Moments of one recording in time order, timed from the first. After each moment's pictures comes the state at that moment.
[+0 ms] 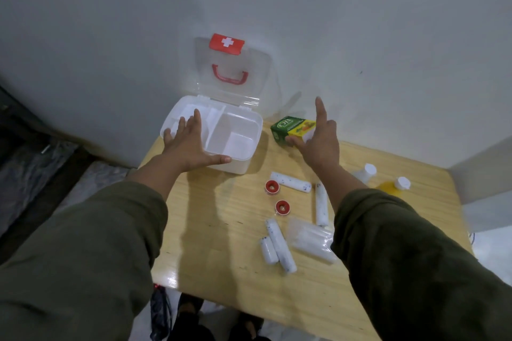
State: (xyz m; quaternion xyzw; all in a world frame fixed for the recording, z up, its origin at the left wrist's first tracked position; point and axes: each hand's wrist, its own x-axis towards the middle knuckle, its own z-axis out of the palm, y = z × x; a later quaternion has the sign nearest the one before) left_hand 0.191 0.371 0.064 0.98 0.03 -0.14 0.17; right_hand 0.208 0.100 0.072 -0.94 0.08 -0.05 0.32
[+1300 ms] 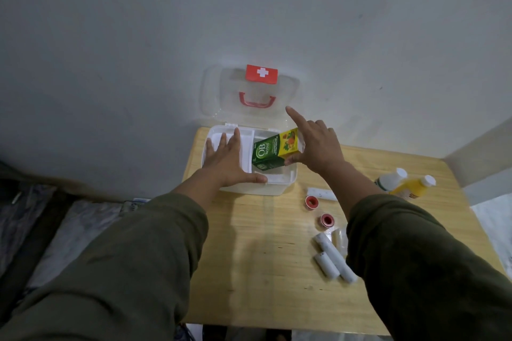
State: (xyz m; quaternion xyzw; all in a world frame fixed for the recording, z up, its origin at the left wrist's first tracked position) left_hand 0.239 0.411 0.063 0.95 -0.15 -0.18 0.19; right_hand 0.219 0.204 0.114 -1.00 -0.02 -0.01 0.07
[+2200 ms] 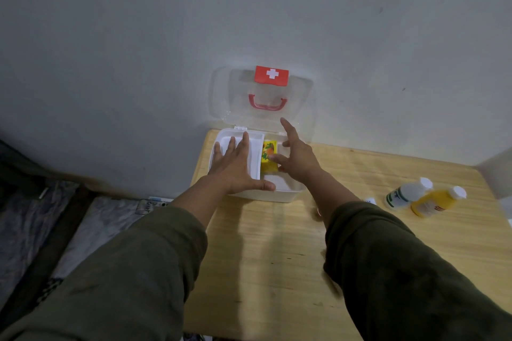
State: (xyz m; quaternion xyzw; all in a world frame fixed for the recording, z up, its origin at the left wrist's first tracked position) left_hand 0.240 0.409 0.059 0.96 -0.14 -0.18 0.18; right_hand 0.239 0.247 0.073 -0.92 0.06 0.06 0.39
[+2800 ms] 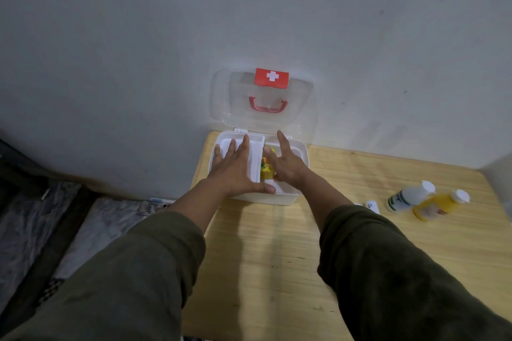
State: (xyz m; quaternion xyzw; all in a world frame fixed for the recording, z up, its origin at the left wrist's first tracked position) left_hand 0.238 0.409 0.062 0.95 -0.14 -0.19 0.19; right_hand 0.242 0.260 0.059 -0.86 0.10 0.18 0.46
